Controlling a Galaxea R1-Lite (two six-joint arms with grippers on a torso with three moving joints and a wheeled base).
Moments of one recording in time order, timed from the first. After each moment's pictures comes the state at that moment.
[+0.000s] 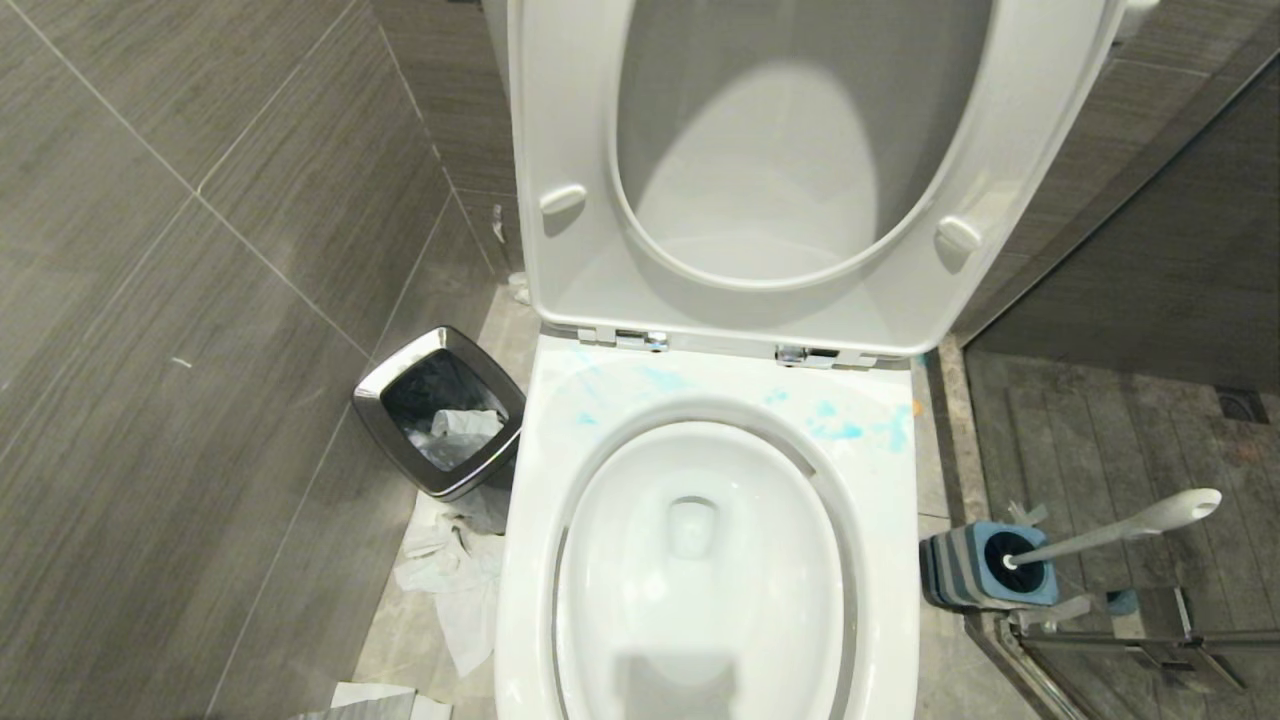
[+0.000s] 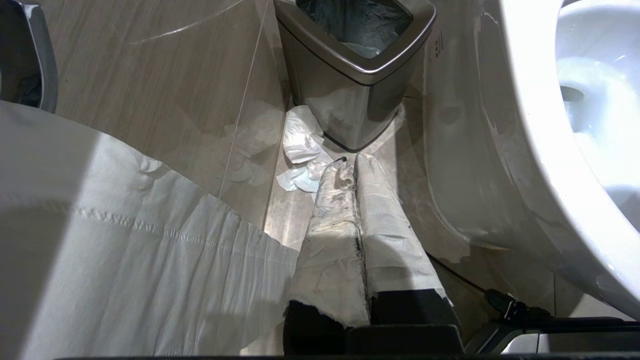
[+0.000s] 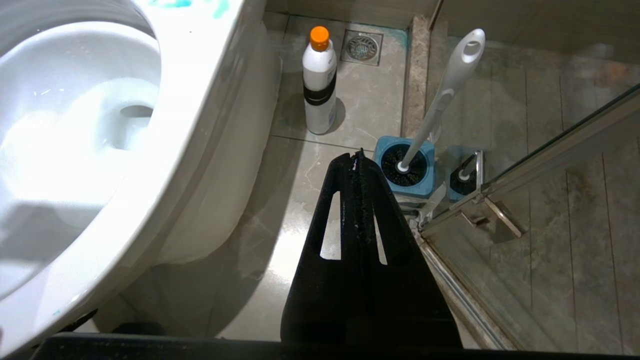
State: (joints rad) left arm 0.00 0.00 0.00 0.00 0.00 0.00; right arm 0.01 0.00 0.00 -0.03 -0.04 0.05
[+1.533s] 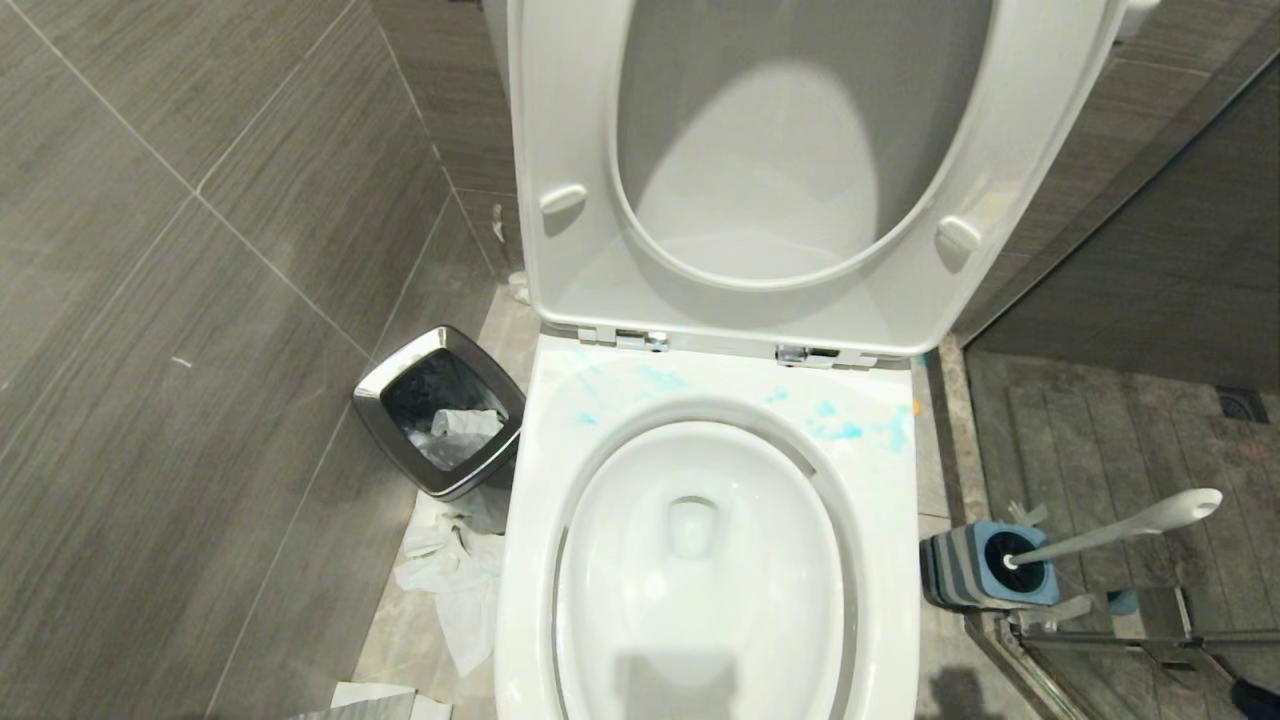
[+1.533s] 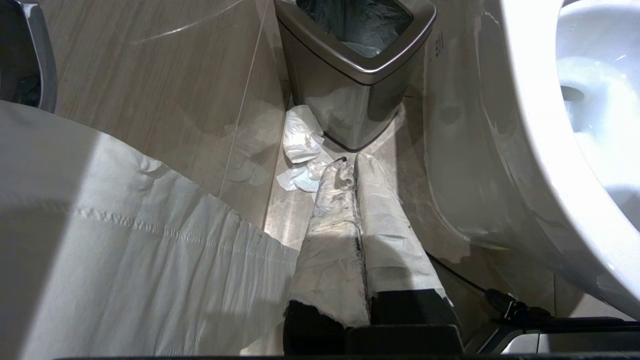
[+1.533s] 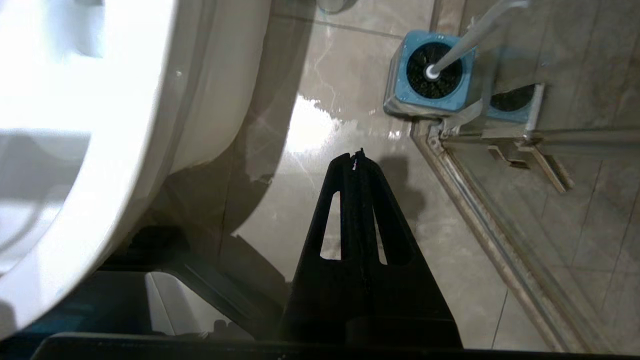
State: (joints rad) left arm 0.00 0.00 0.00 0.00 0.00 0.00; right arm 0.01 0.71 -0.14 -0.16 0.00 0.06
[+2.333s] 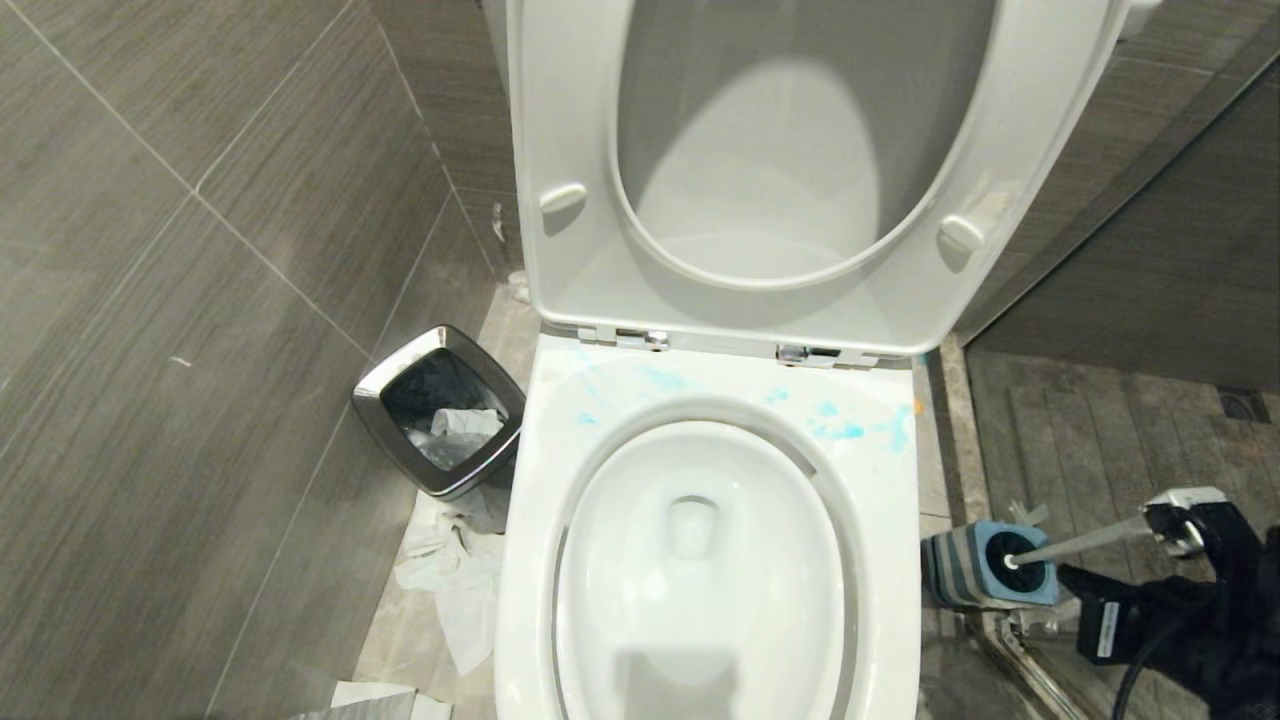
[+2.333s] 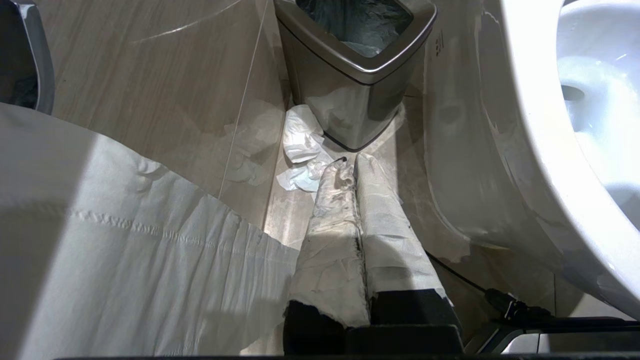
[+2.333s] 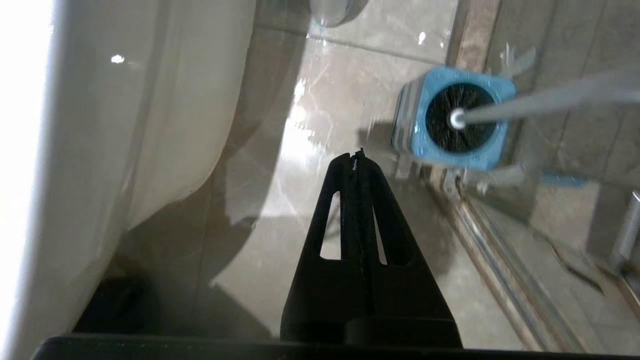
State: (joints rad) left arm 0.00 0.00 0.00 0.00 0.00 0.00; right arm 0.03 1.62 -0.08 -1.08 -0.02 0.03
